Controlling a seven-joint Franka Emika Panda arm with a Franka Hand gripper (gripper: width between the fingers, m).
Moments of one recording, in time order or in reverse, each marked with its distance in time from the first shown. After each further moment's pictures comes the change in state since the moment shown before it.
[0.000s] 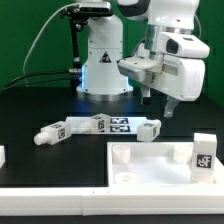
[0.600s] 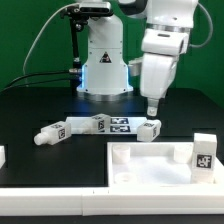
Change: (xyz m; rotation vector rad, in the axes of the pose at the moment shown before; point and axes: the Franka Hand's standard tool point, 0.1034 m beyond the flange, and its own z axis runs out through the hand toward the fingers) arm -0.002 0.006 -0.003 0.041 0.020 0.888
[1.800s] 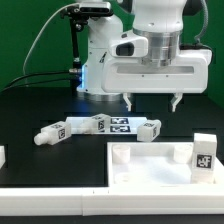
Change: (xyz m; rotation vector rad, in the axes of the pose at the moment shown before) arm -0.004 0.020 0.000 0.157 -0.097 1.092
